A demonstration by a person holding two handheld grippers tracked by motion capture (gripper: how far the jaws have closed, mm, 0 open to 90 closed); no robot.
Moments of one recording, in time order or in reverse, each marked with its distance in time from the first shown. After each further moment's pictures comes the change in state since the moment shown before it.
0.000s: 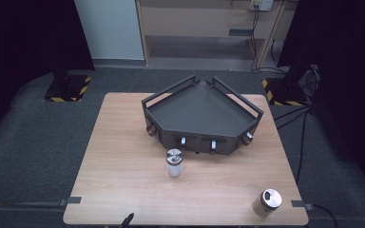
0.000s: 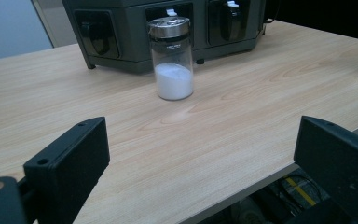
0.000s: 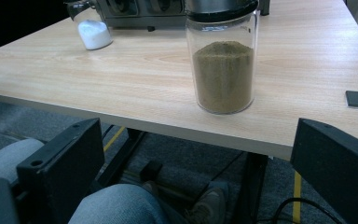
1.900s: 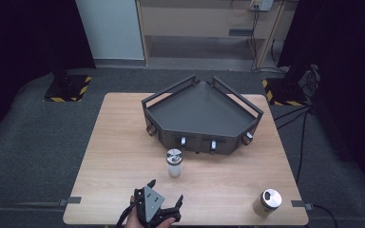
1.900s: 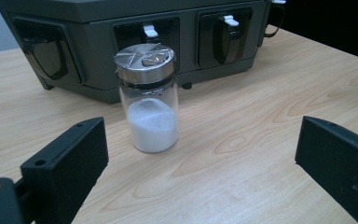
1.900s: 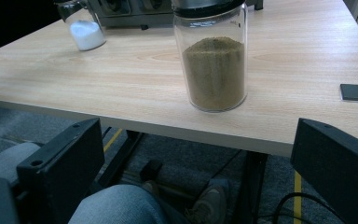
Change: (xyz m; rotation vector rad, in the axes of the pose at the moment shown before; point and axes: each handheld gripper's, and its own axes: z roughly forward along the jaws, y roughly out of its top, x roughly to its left) left arm 0.014 0.063 0.100 0.064 -0.074 -0.041; right arm -0.005 0.001 0.004 0.009 -0.010 0.029
